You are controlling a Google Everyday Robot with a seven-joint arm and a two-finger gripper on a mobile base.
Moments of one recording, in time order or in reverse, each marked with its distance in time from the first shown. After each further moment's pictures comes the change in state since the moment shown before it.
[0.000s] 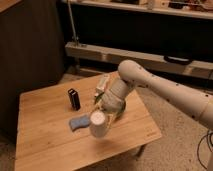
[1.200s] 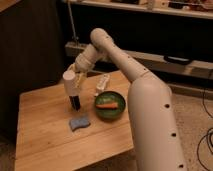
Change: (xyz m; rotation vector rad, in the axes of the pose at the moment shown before) arm 0.062 -0.195 -0.006 0.104 -0.038 0.101
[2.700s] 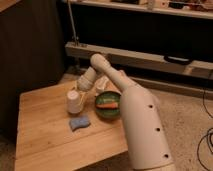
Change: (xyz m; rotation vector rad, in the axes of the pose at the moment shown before) arm 0.075 0.045 0.107 -0.110 -0.104 -0.133
